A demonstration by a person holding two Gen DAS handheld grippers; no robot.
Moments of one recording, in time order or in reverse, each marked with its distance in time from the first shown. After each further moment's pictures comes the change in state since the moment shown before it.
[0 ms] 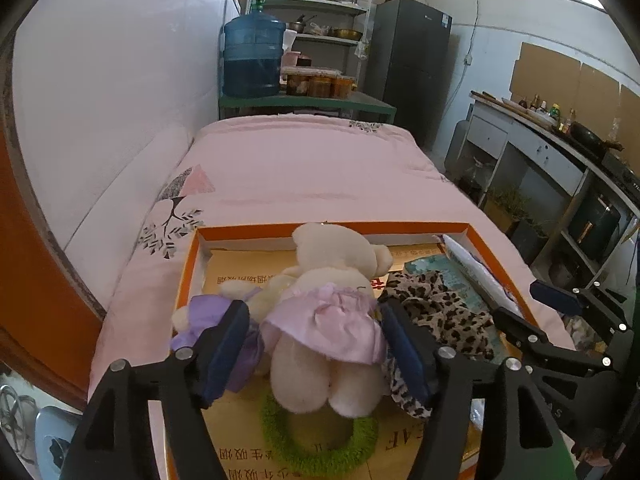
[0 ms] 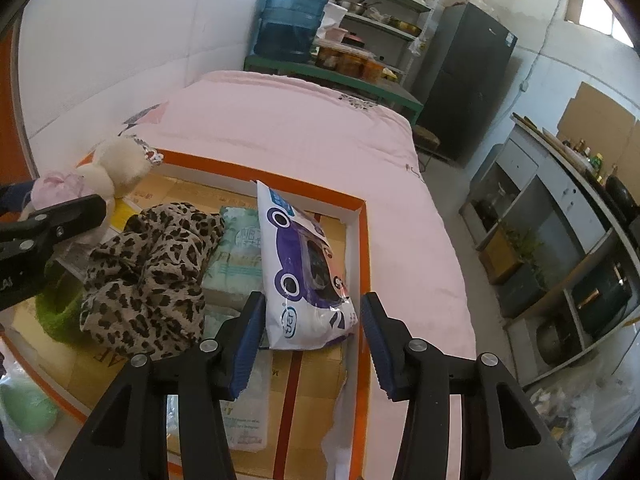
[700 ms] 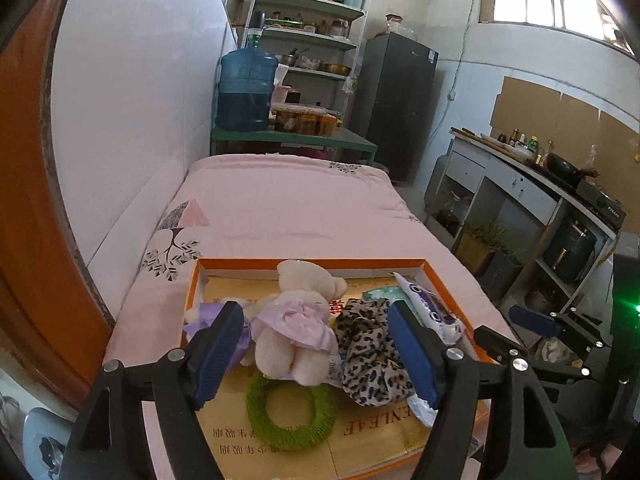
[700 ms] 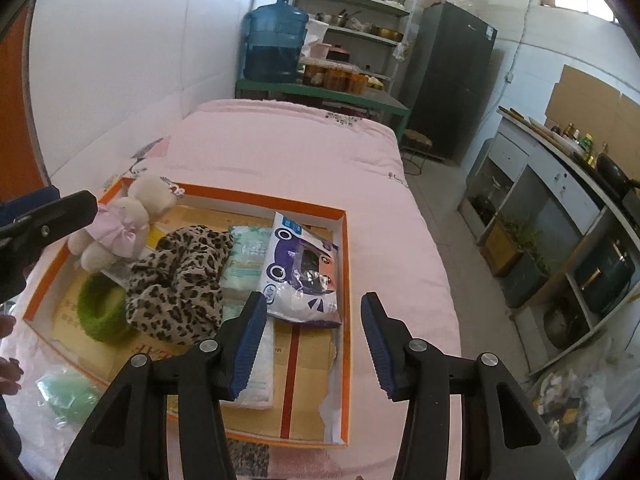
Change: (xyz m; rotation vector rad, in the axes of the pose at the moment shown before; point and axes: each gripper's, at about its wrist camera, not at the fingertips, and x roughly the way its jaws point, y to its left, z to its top) left arm -0.058 -0.005 0.006 -0.030 -0.125 -0.074; right arm -0.060 -0.012 -0.008 0.088 -0.053 0.022
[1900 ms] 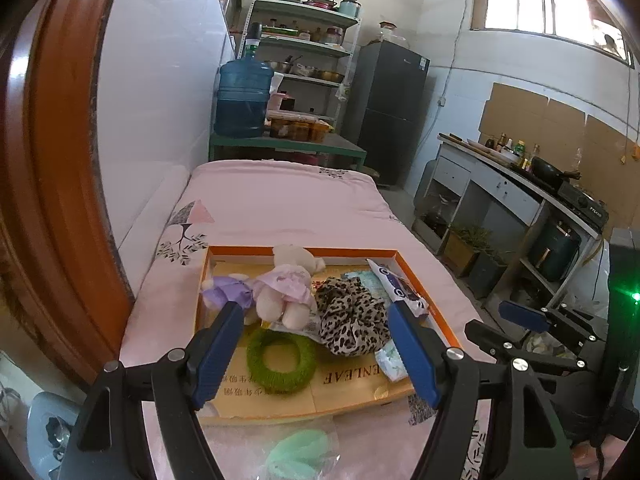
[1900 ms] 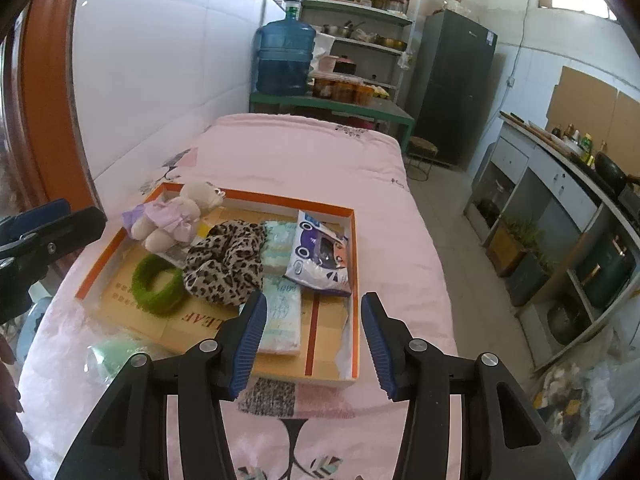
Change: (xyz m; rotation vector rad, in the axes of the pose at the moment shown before) left arm -0.072 -0.010 -0.016 -0.002 -0.017 -0.030; right arm -0.073 0.006 -0.018 0.010 -0.027 0.043
